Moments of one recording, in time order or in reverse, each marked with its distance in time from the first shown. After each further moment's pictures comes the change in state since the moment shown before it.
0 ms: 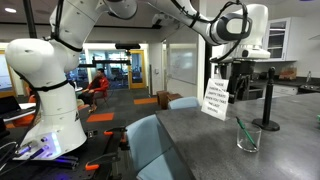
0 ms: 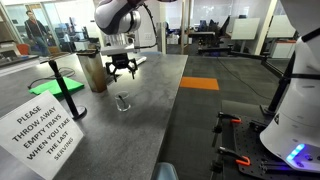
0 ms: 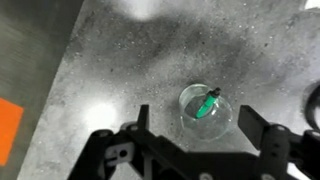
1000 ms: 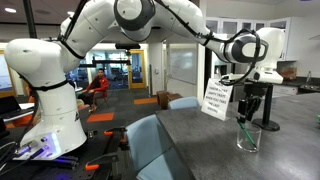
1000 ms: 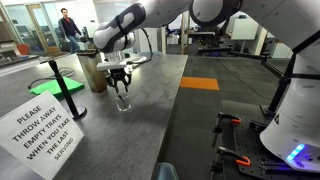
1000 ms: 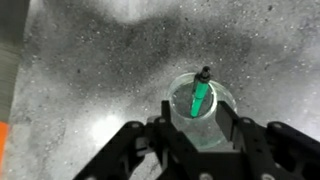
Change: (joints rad) arm -0.029 0.300 -0.011 0.325 0.053 -0.057 0.107
